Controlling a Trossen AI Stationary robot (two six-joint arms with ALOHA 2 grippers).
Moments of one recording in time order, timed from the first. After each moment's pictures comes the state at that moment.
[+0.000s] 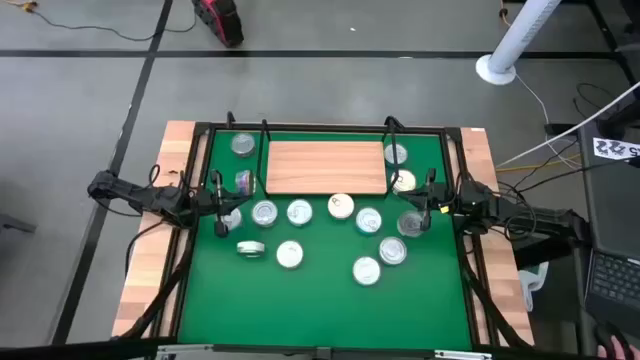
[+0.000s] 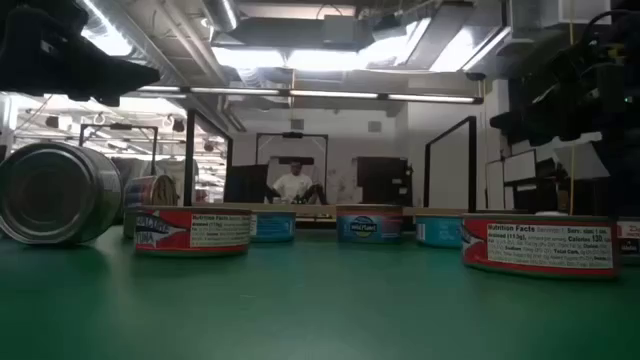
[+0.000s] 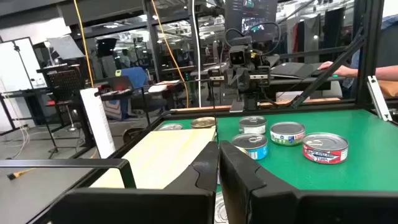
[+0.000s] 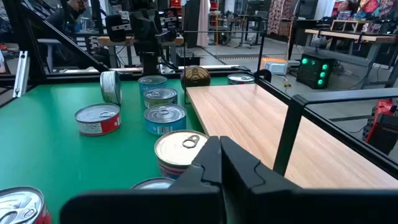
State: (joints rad) left arm -0.29 0.01 0.01 0.07 -0.54 0.16; right arm -0.18 0.11 0.01 0.01 0.00 -0.03
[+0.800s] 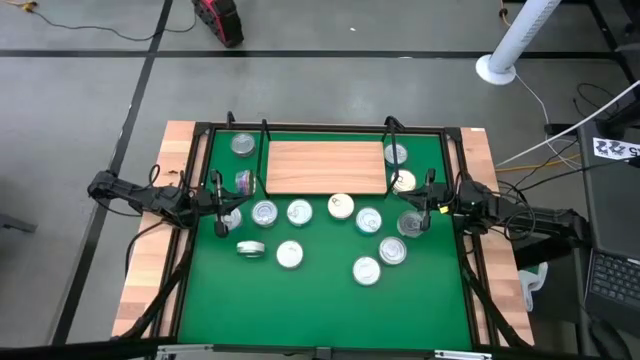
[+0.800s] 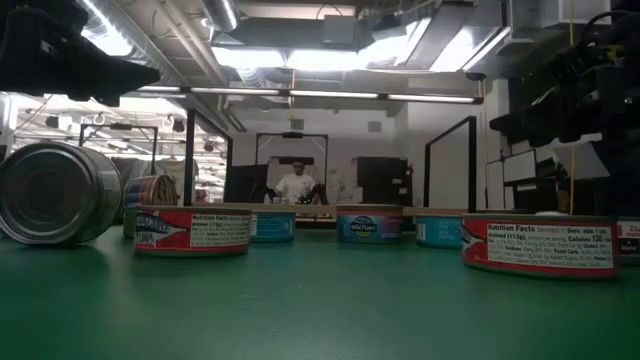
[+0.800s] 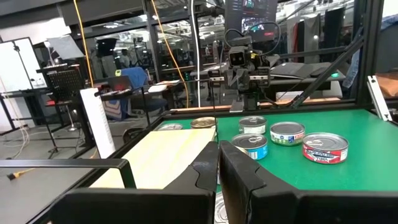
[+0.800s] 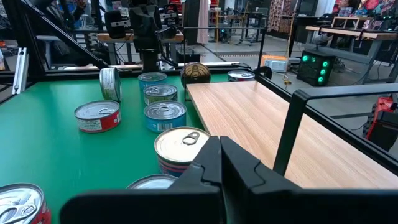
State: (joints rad) left arm -0.29 0.01 0.01 0.07 -0.54 0.16; right arm -0.18 0.13 0.01 0.01 0.00 -0.03
